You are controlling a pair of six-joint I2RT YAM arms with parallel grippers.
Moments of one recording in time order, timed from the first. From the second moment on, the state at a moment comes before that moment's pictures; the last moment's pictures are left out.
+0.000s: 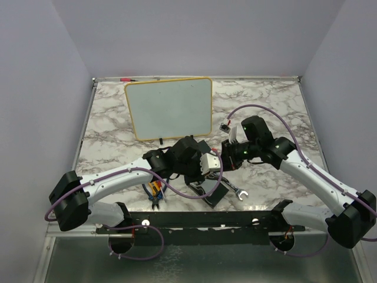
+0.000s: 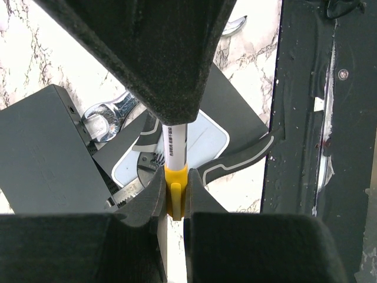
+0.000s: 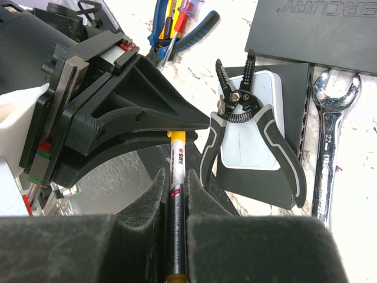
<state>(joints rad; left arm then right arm) -1.00 1.29 0.91 -0.39 0.37 0.31 0.62 1.14 0.95 -0.62 -0.67 0.27</state>
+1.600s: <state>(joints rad) -1.04 1.22 0.89 -0.11 0.28 0.38 0.63 1.00 1.18 -0.87 -0.44 0.18</state>
